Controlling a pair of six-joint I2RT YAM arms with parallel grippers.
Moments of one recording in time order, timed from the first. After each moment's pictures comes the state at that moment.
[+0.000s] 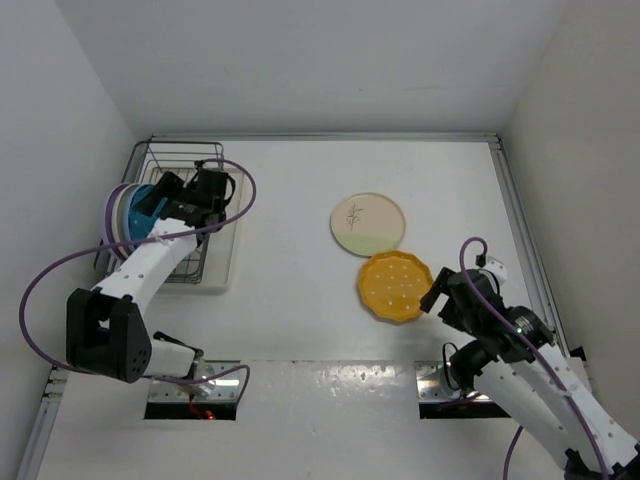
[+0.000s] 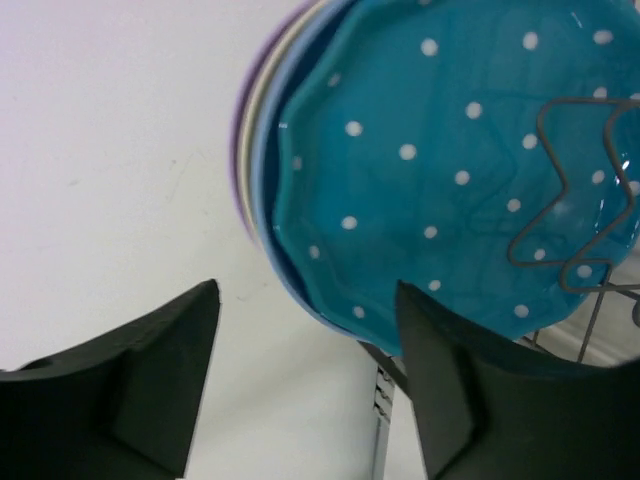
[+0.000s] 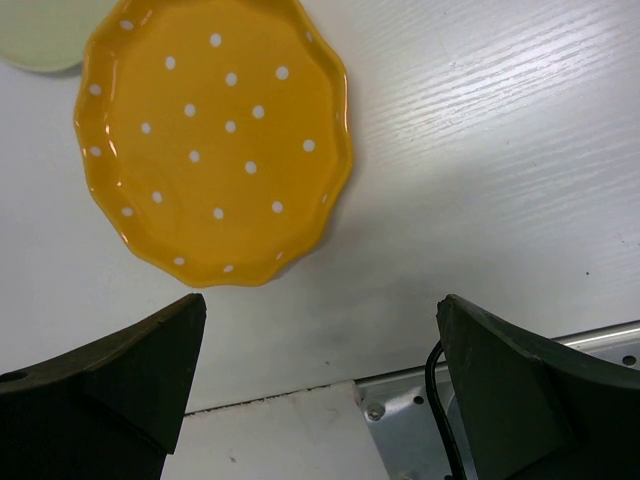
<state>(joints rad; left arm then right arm) -0.23 1.34 1.03 -0.50 -1.11 0.47 0.54 0.45 0.54 -1.05 0.35 0.93</state>
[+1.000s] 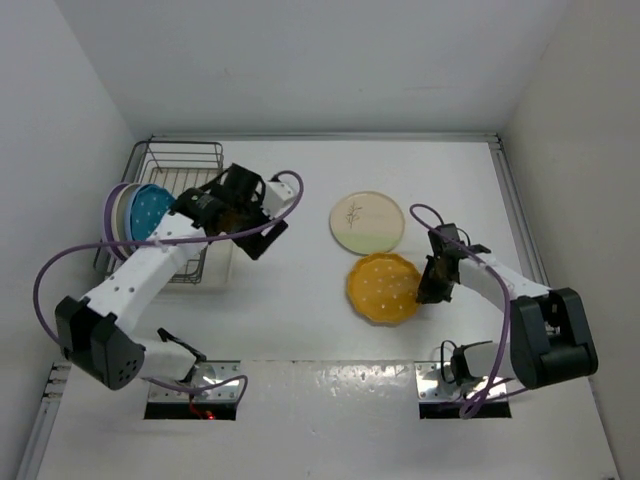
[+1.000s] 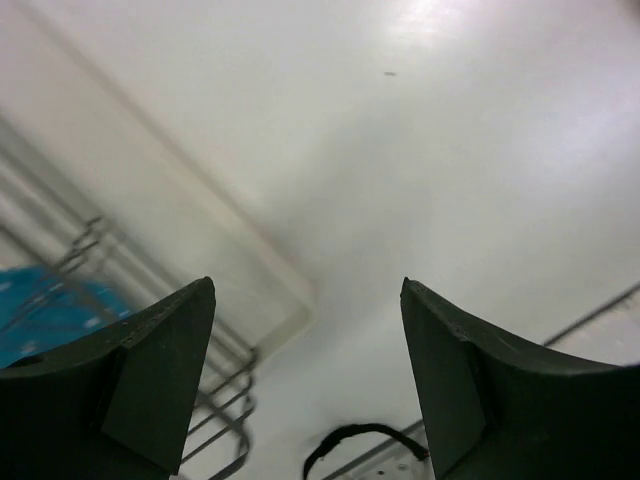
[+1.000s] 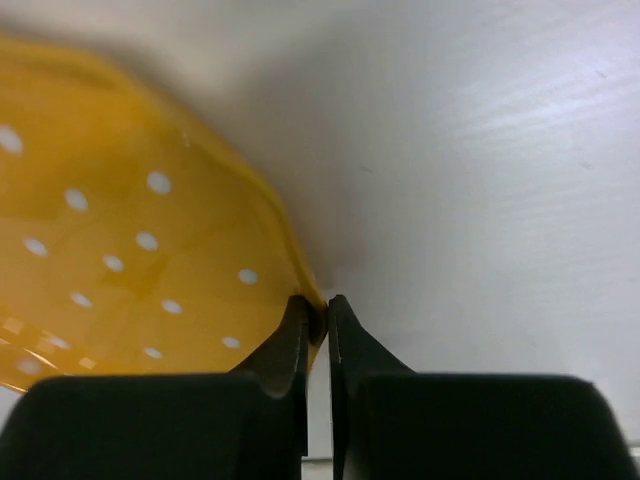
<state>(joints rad) -0.47 1.30 1.31 -0.95 -0.02 0.34 0.18 1.34 0.57 -0.60 0.01 0.59</state>
